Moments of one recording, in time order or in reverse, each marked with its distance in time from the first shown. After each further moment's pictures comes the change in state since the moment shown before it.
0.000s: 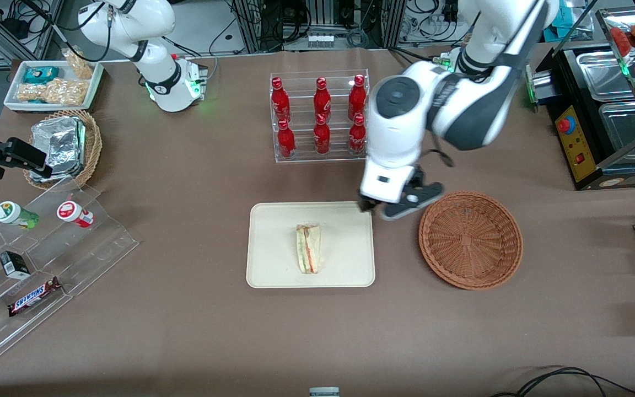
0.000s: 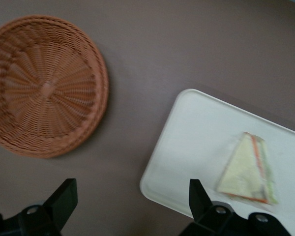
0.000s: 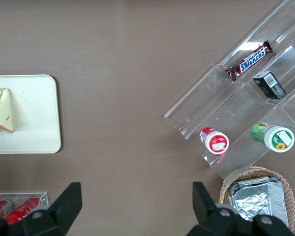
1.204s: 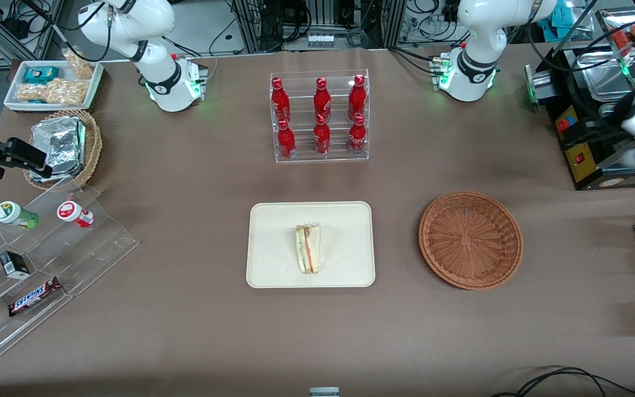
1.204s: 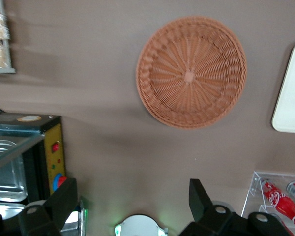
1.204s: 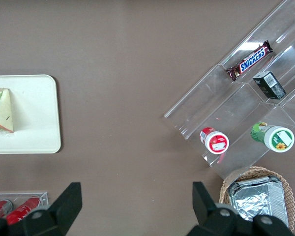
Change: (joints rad) arm 0.425 -0.358 0.241 0.009 -0.231 -0.468 1.030
